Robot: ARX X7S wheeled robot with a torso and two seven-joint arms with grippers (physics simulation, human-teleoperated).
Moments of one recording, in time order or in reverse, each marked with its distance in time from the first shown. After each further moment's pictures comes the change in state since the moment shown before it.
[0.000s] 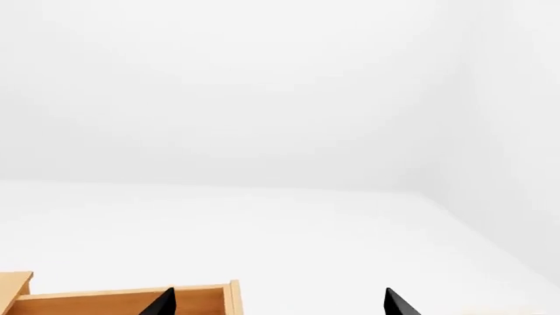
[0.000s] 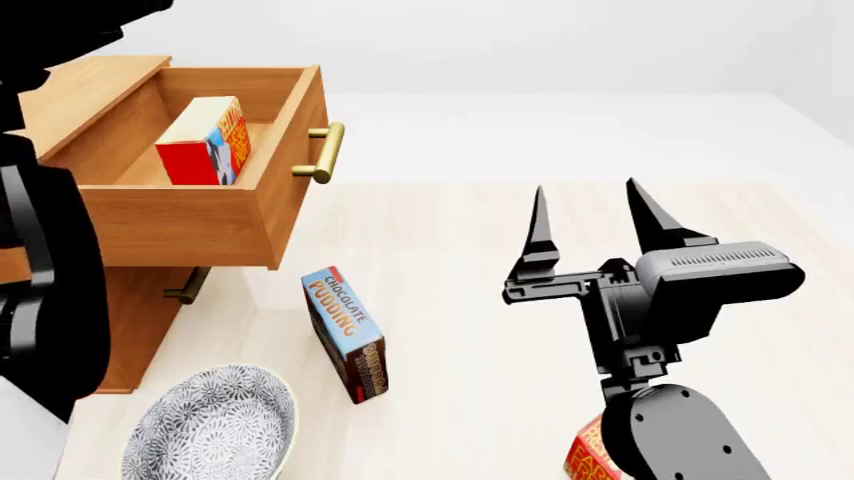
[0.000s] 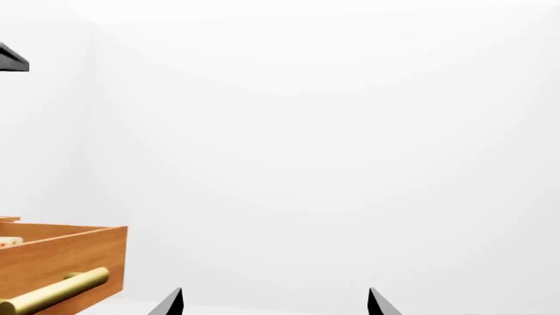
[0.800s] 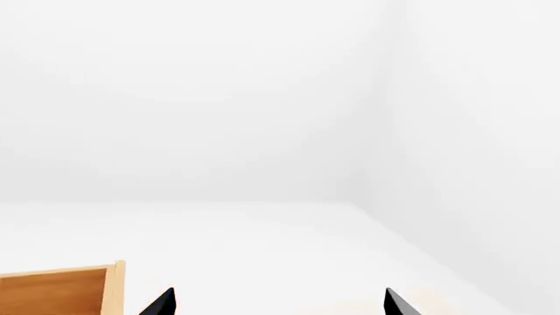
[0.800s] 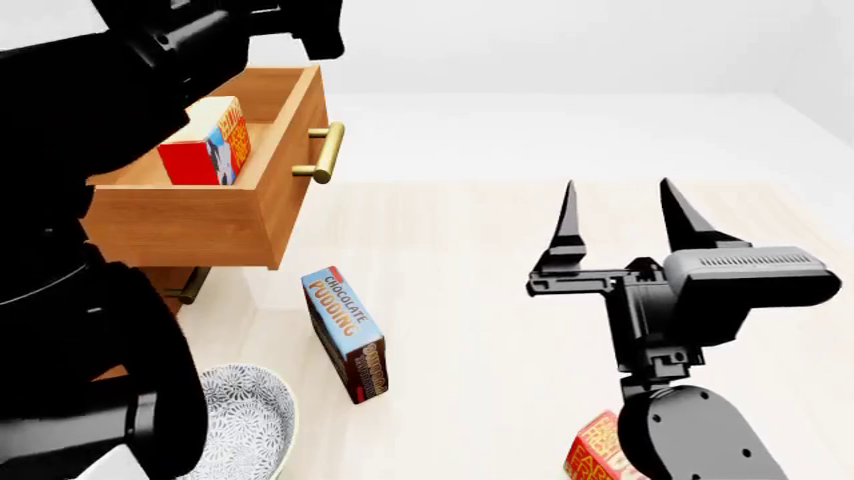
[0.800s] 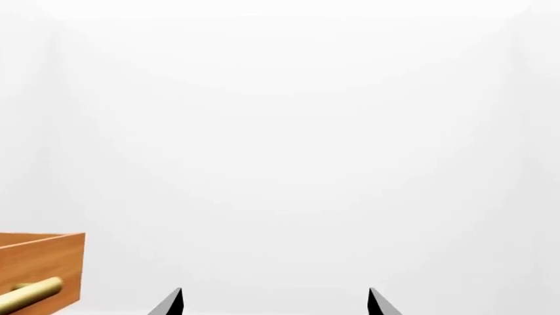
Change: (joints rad) left arm 0.313 0.121 -0.144 0.683 -0.171 -0.323 -0.095; right arm -0.016 0.024 0.038 -0.012 -0.005 0.002 0.050
